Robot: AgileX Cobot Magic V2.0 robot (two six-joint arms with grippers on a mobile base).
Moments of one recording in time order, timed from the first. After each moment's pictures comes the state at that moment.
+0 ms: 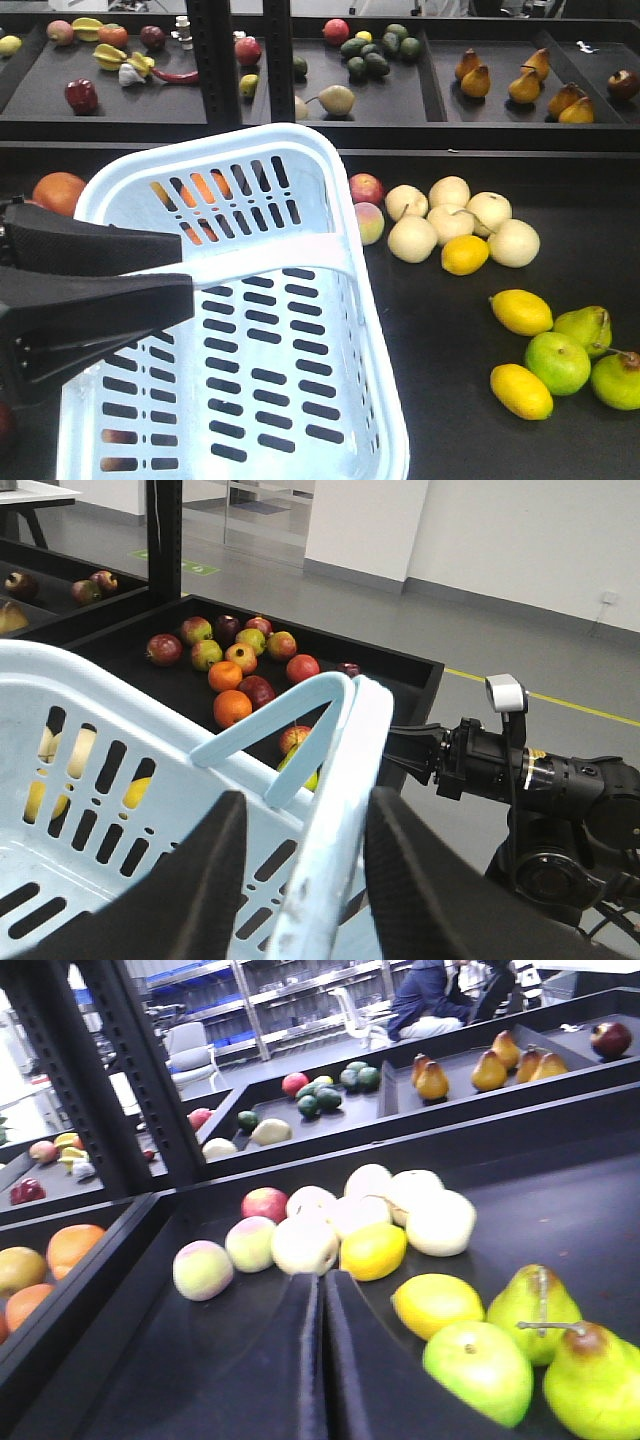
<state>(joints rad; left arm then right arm) -0.23 0.88 -0.86 1.76 -0.95 -1.92 0.05 -0.01 0.03 -0.10 0.15 0.30</state>
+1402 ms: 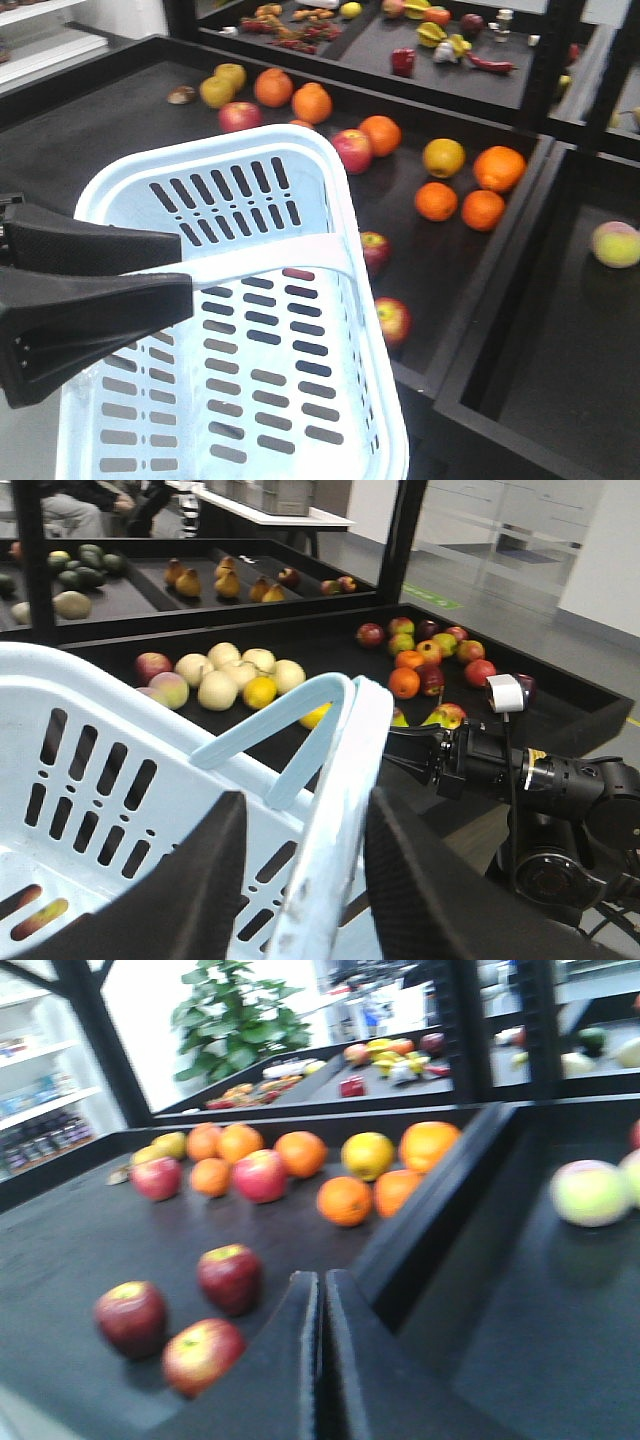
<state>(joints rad) -0.23 0.88 -0.86 1.76 -0.95 -1.92 0.05 -0.01 0.03 -0.10 0.15 0.30</state>
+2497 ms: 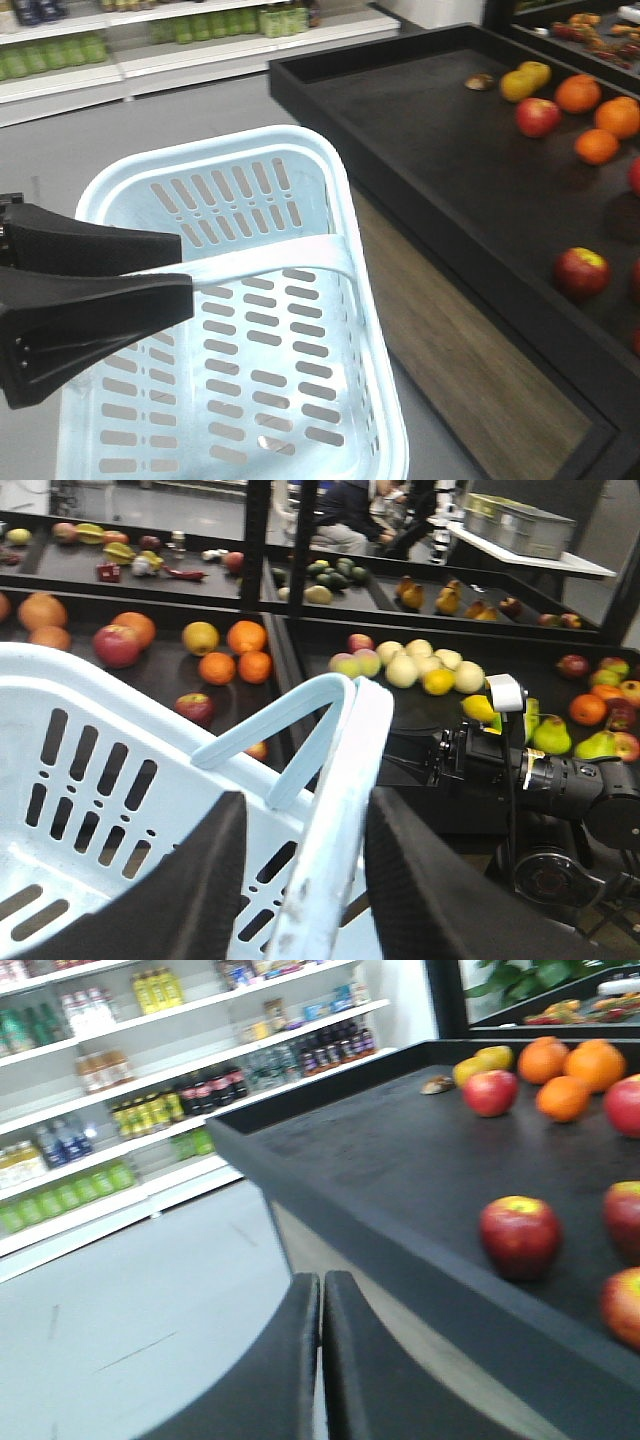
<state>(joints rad) -0.23 0.88 -0.86 1.76 -0.95 -1.92 0.05 -0.01 0.03 -0.10 0.15 0.30</state>
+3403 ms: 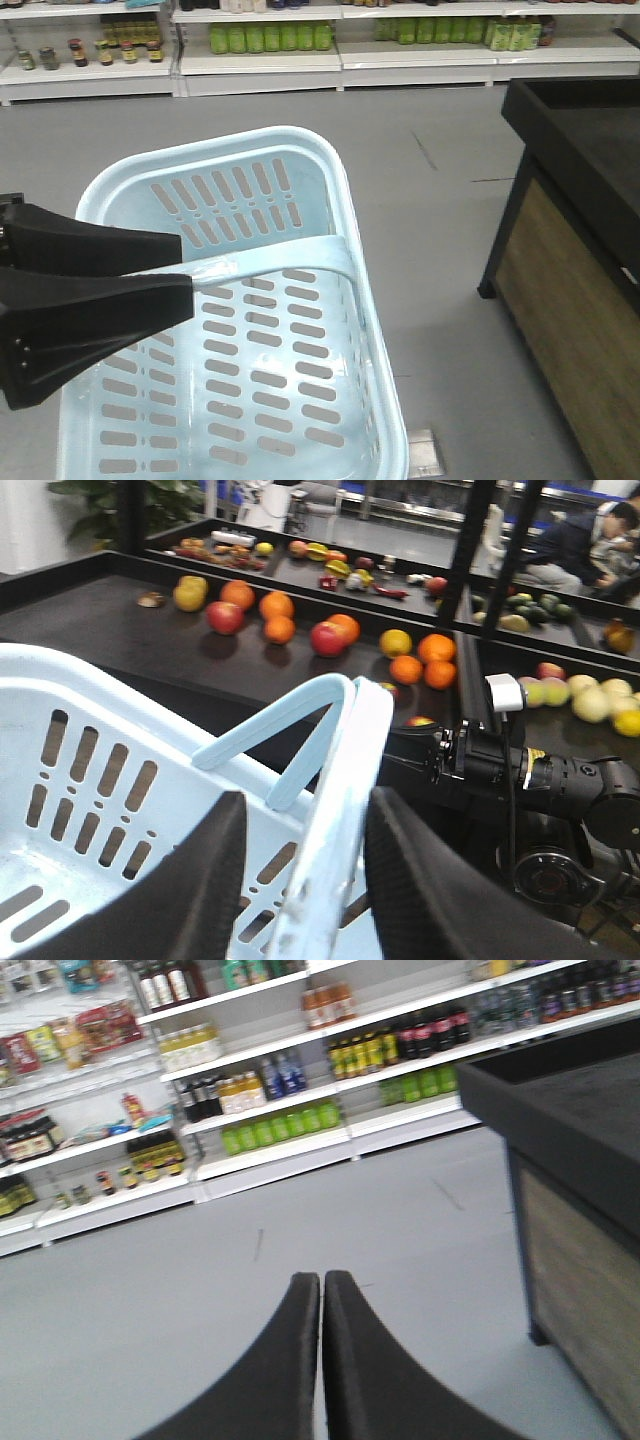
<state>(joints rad) -0.23 0.88 -0.86 1.76 -0.95 -1.92 0.05 -0.01 0.03 -0.10 0.15 0.30</state>
